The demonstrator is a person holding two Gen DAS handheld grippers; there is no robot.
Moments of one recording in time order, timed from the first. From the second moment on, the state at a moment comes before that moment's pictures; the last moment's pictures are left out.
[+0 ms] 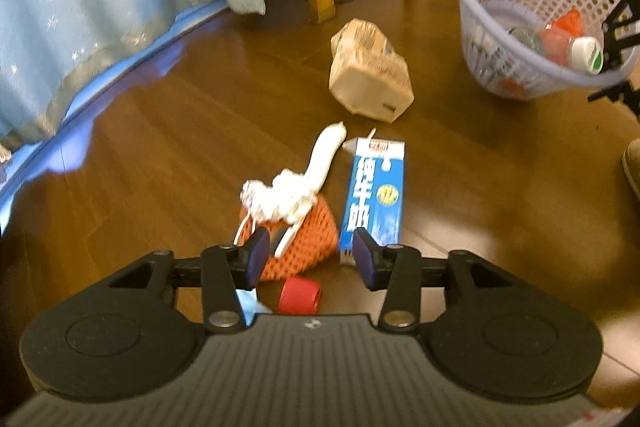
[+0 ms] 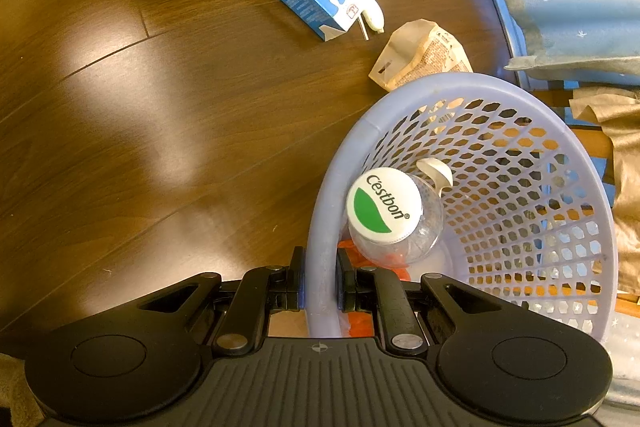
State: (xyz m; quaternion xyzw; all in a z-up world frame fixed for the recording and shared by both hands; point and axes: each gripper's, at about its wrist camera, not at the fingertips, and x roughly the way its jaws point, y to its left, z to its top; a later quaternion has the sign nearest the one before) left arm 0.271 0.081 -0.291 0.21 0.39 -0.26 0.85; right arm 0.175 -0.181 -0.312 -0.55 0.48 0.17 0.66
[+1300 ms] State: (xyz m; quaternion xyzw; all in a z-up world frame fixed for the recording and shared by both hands) left arm 0.334 -0.011 -0.375 0.25 0.44 -0.32 0.80; right arm 0.177 -0.180 -0.313 -0.55 0.48 0.17 0.66
